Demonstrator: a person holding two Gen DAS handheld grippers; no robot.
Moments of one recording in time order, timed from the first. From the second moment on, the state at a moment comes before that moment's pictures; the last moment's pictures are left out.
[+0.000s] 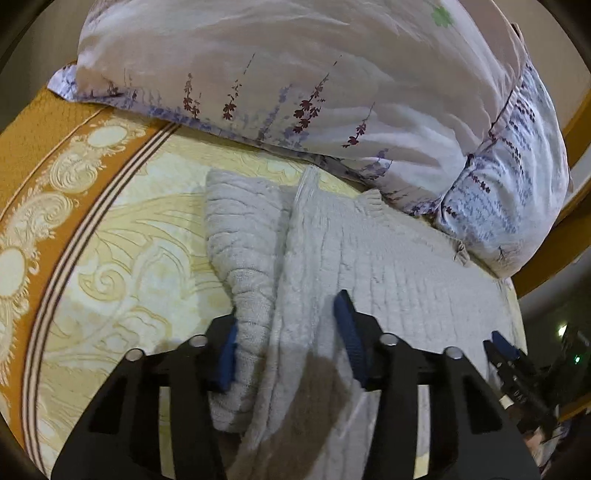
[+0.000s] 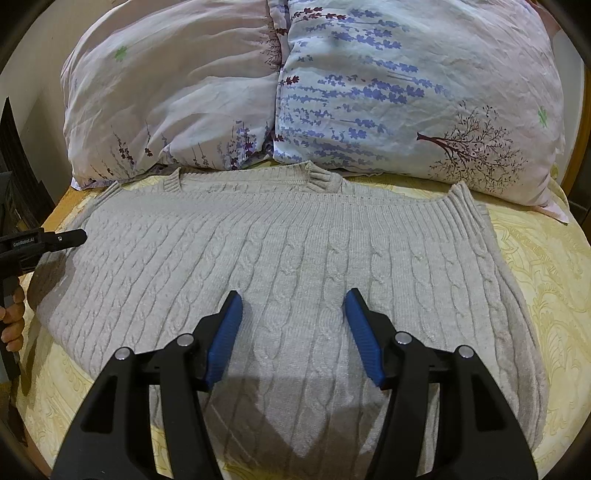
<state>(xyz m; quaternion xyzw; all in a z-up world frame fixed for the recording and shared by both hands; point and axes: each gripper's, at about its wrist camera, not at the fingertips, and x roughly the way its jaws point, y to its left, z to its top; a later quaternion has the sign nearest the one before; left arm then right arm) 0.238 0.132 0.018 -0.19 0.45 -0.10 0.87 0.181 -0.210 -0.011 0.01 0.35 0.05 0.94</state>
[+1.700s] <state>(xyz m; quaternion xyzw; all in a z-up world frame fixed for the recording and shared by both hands) 0.237 -0.083 0.030 -0.31 0.45 -0.37 0.75 0.193 -0.314 -0.002 0.33 0.37 0.18 0.85</state>
